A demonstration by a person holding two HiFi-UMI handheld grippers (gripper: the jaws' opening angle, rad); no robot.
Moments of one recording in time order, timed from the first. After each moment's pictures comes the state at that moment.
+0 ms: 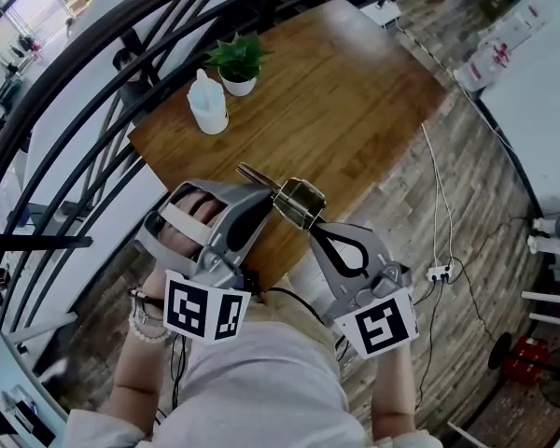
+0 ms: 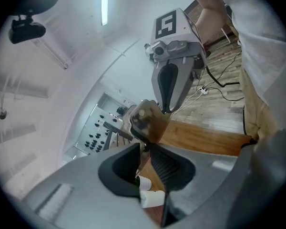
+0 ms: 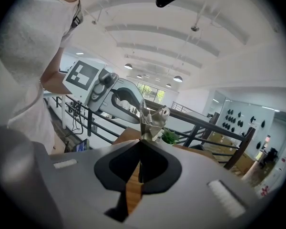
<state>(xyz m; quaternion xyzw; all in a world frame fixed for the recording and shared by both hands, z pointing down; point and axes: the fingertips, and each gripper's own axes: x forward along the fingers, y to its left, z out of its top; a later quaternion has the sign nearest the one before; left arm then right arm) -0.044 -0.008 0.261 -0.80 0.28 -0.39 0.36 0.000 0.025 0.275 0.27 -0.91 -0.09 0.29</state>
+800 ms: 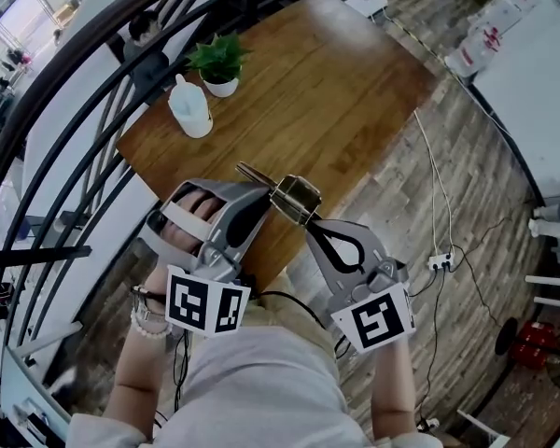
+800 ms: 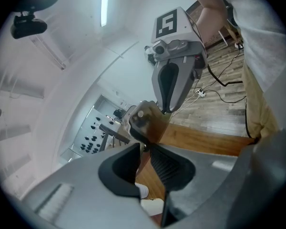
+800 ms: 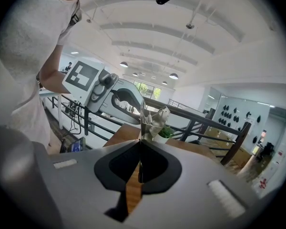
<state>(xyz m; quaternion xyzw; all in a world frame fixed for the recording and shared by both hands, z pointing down) -0.021 -0.021 0.274 -0.81 0.26 -0.38 0.36 0.020 0.015 0.285 0.29 -0.91 -0.07 0.30</state>
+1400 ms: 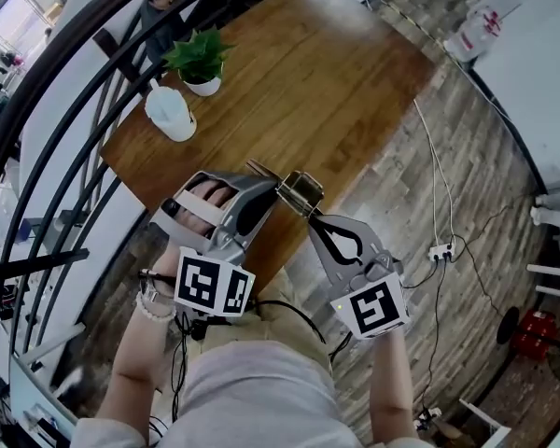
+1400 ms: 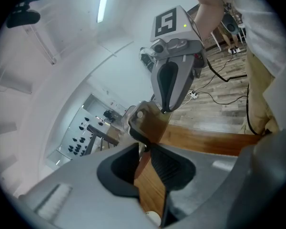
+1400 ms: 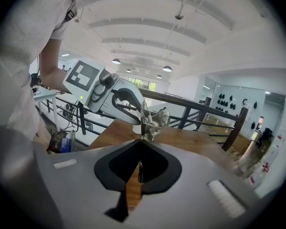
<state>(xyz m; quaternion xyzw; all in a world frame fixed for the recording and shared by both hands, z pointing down) 0.018 -0.062 0.330 -0.83 0.20 -0.39 0.34 0.055 -0.023 0.335 0.31 -0.90 -0.02 0.30</state>
